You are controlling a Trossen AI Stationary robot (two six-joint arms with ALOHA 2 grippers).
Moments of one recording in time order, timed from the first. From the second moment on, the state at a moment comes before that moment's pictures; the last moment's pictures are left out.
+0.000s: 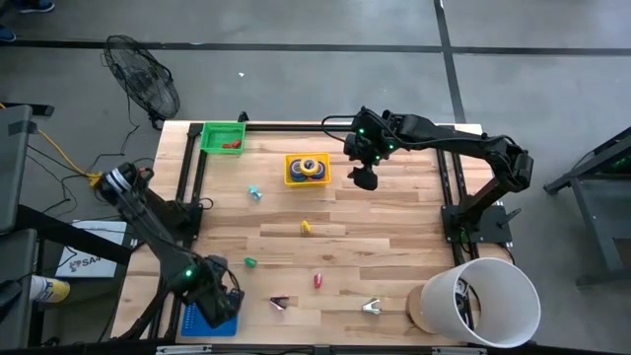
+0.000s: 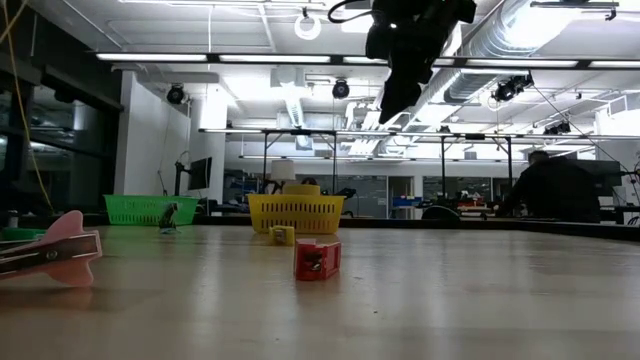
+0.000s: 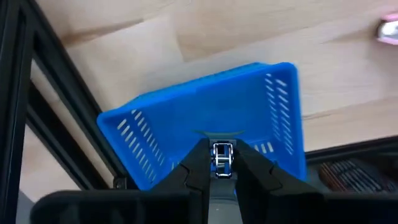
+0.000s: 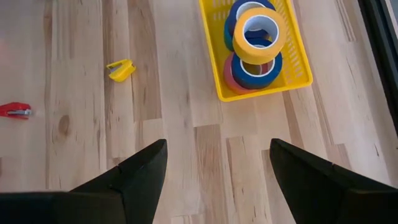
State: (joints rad) left arm -0.87 1.54 1.22 -1.10 0.15 -2.18; right arm -0.40 1.58 1.39 -0.84 -0.22 -0.19
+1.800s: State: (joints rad) left arm -0.88 1.60 1.25 -1.14 0.23 -2.21; right arm -0.42 1.35 1.39 -1.02 -0.32 -0.28
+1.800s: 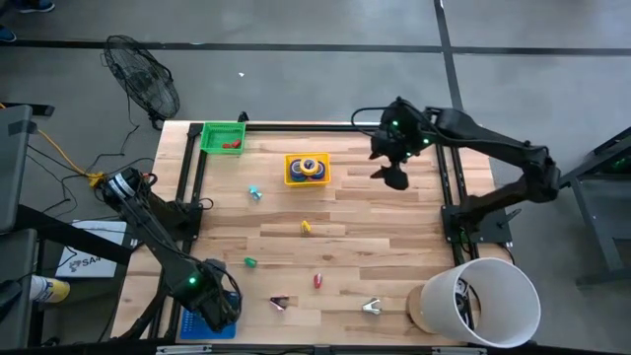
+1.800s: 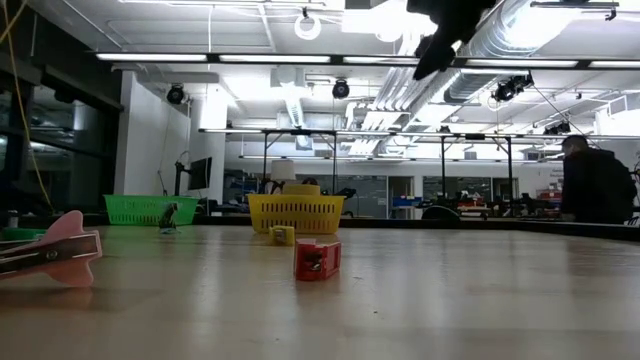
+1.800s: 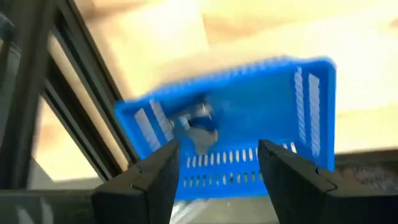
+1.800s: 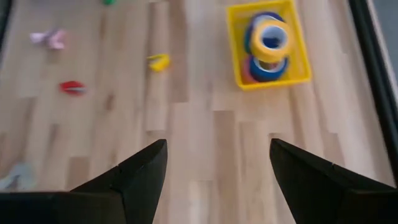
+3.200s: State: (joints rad) left arm -0.03 1.40 1.30 -1.24 -0.50 -0.46; right arm 0.39 1.50 1.39 -1.07 -0.07 0.32
